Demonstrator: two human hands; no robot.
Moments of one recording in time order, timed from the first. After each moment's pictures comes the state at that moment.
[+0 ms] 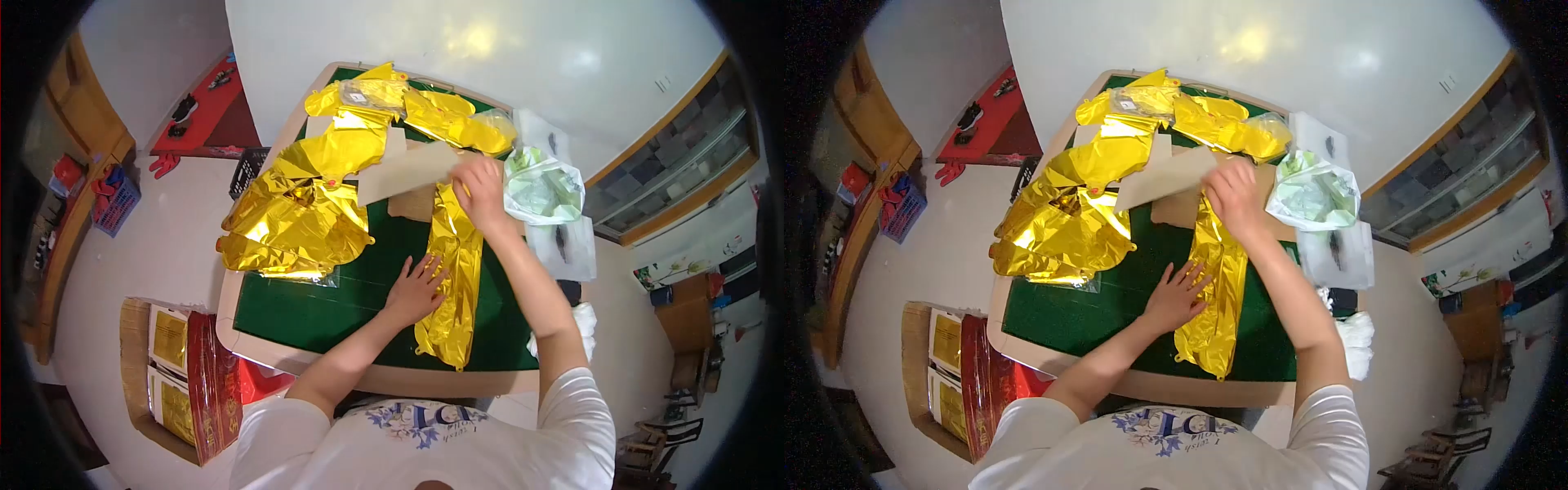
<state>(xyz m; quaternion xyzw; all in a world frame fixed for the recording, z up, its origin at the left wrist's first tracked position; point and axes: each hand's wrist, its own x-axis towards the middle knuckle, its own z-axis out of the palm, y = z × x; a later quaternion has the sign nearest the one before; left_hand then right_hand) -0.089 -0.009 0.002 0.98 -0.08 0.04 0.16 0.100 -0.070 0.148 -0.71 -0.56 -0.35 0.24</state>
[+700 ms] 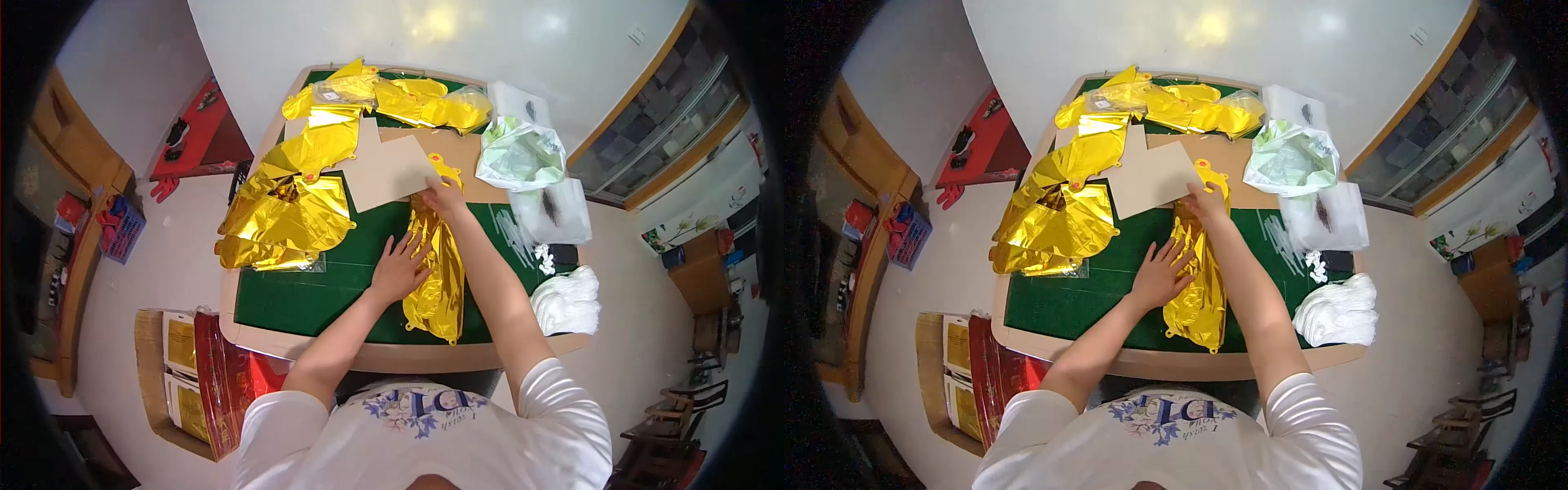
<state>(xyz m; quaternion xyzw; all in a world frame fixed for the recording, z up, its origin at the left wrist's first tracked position) -0.091 -0.011 0.002 0.98 -0.09 0.11 0.15 0.106 -0.084 0.040 -0.60 0.12 0.19 0.77</state>
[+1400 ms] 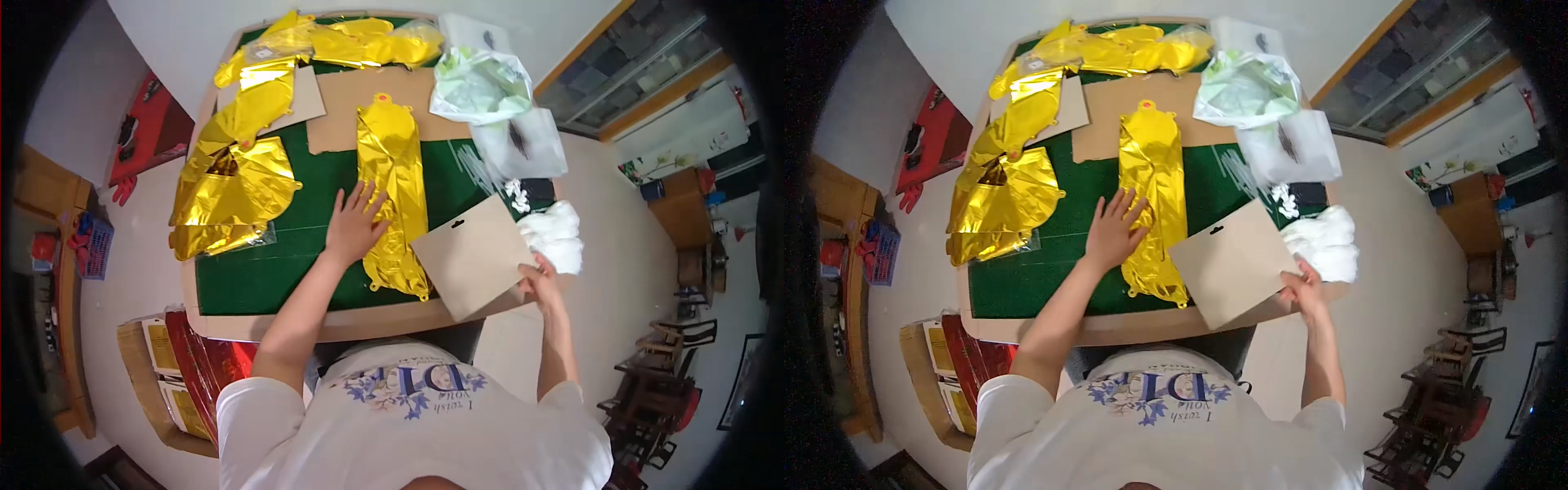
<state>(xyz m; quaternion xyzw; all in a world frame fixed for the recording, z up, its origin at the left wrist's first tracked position) -0.088 -0.011 -0.004 0.99 -0.08 0.08 0.13 -0.093 -0.414 0.079 -0.76 0.16 0.18 0.60</state>
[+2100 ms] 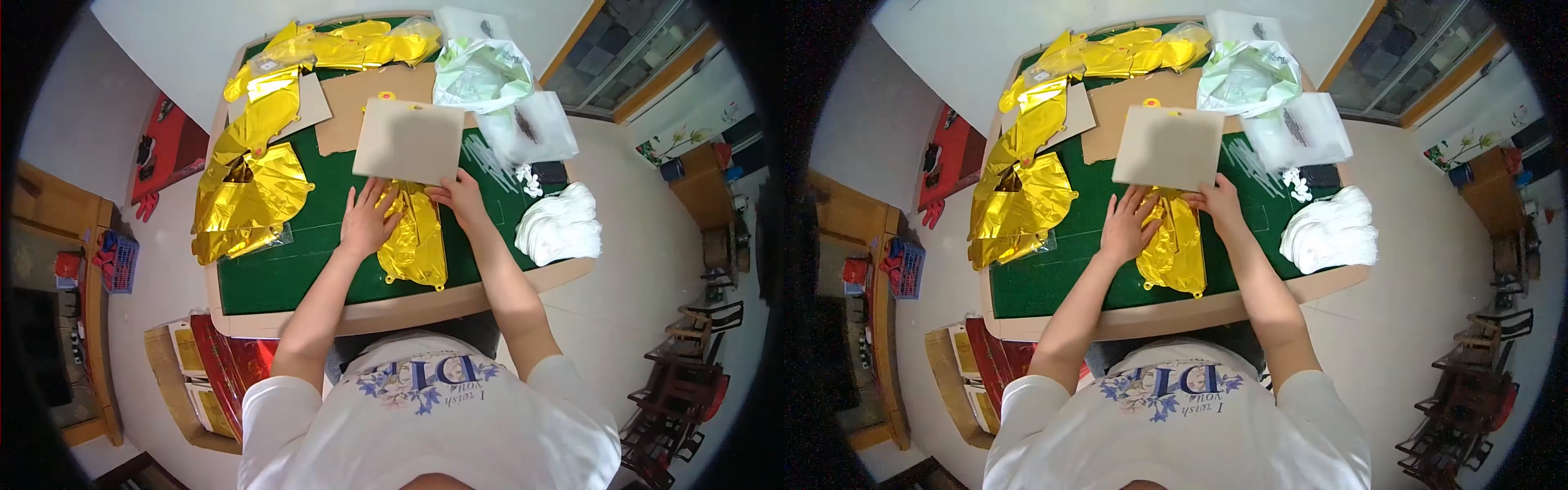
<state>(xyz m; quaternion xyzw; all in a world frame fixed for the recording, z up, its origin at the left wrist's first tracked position) -0.088 -0.014 0.006 0.98 -0.09 0.11 0.12 0.001 -0.214 0.036 -0.61 0.06 0.20 0.76</state>
